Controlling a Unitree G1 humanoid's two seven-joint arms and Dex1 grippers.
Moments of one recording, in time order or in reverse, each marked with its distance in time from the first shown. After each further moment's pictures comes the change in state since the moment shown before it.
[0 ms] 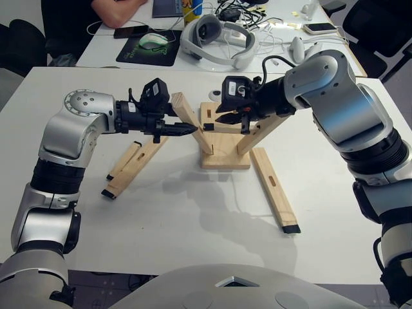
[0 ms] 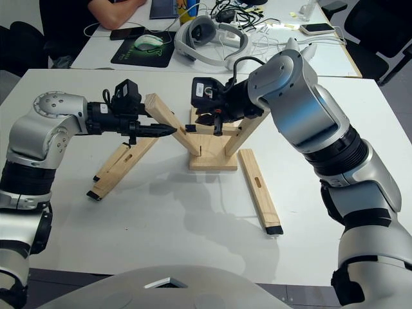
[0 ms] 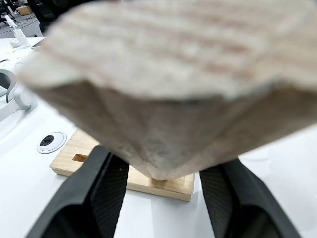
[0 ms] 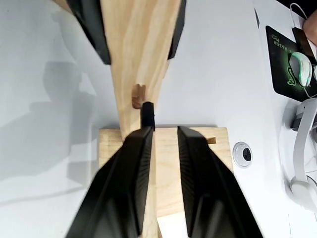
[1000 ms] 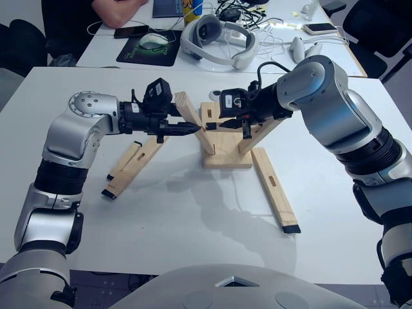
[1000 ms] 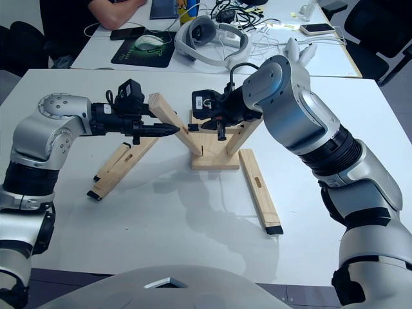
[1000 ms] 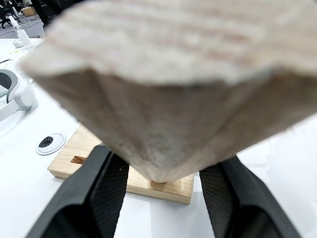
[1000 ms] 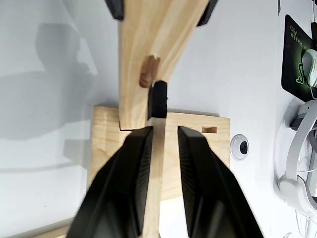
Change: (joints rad) left arm 0.003 -0.020 -0.004 -0.006 -0.008 0.009 0.032; right arm 0.003 0.000 0.062 0.038 -0.137 -0.090 0.045
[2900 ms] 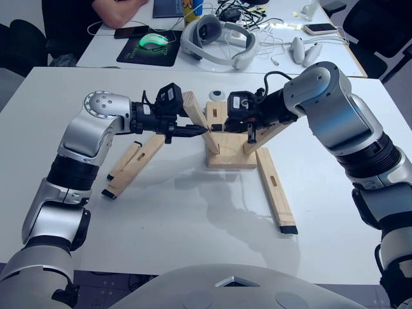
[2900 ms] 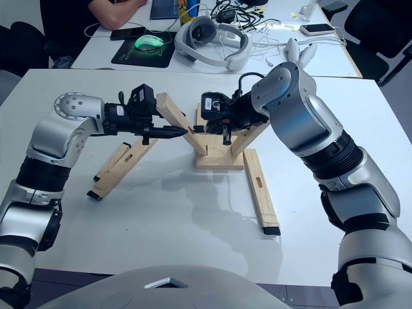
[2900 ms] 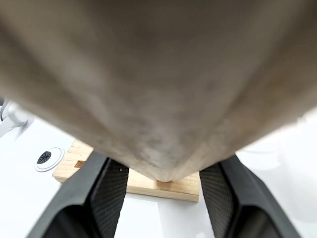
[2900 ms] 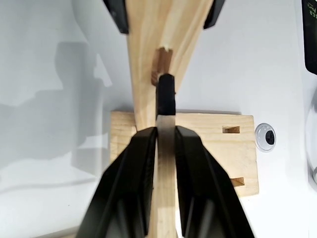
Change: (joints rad) left arm -0.044 -0.035 -0.088 0.116 0.058 -0.178 -0.018; right arm 0.065 0.003 -0.064 0.030 0.037 0.046 0.039
